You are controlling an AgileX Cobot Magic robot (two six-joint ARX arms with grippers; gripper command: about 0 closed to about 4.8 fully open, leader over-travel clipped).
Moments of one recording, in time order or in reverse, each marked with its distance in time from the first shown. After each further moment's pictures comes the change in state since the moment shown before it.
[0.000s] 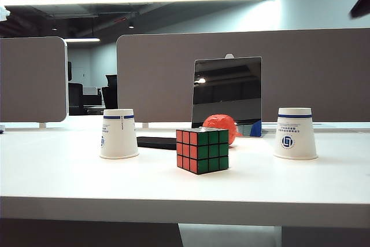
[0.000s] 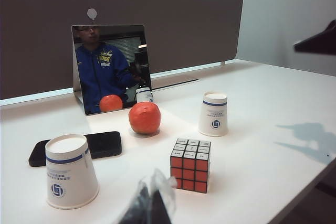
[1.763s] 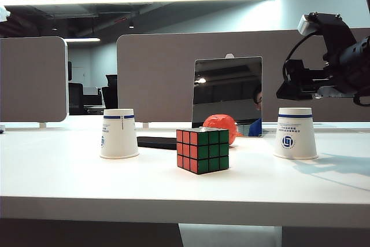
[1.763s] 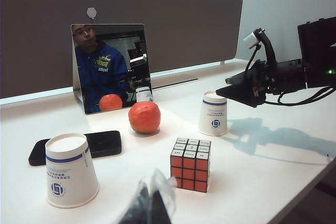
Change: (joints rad) left arm 0.000 0.000 0.000 -0.003 0.001 0.000; right arm 0.230 0.783 0.000 0.860 0.255 -0.026
